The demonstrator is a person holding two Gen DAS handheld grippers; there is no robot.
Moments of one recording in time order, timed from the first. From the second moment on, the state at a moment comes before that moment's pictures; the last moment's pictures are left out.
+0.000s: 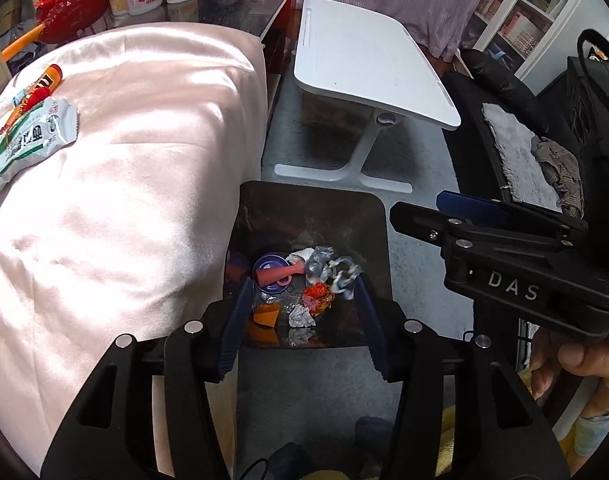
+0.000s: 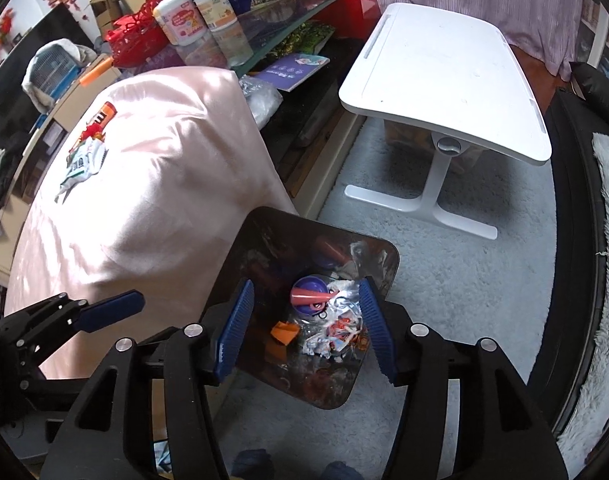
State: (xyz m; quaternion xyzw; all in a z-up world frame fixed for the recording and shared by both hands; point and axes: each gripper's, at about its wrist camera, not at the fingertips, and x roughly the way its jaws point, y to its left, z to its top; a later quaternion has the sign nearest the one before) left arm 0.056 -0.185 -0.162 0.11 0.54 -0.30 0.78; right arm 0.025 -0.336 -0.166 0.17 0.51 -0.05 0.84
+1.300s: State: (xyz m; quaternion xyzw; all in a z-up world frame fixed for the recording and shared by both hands) left arm 0.116 0.050 -0.095 0.00 0.47 -0.14 0.87; right arm 0.120 -0.173 -0.101 0.10 0.44 0.06 0.89
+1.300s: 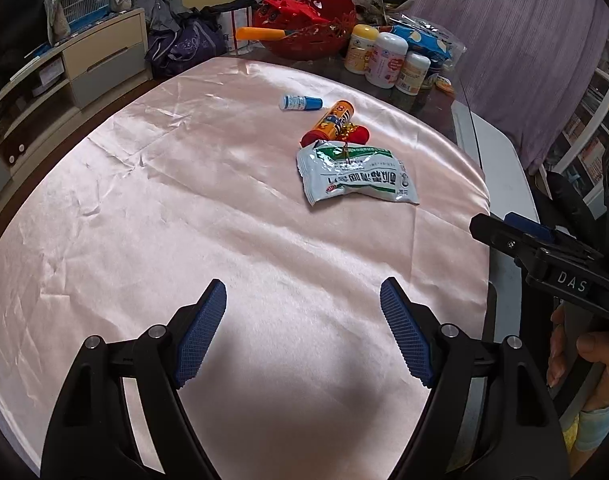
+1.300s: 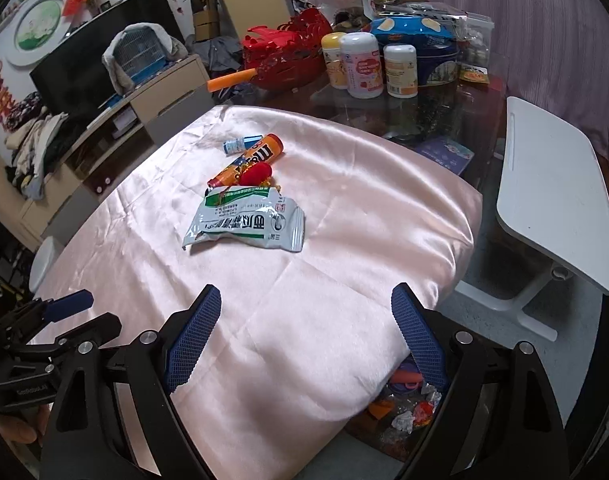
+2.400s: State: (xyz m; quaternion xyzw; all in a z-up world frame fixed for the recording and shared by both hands) left arm 0.215 -0.007 -0.138 0.03 0.47 -0.21 0.86; right arm 0.264 -0.140 -0.138 0.09 0.47 0.13 0.87
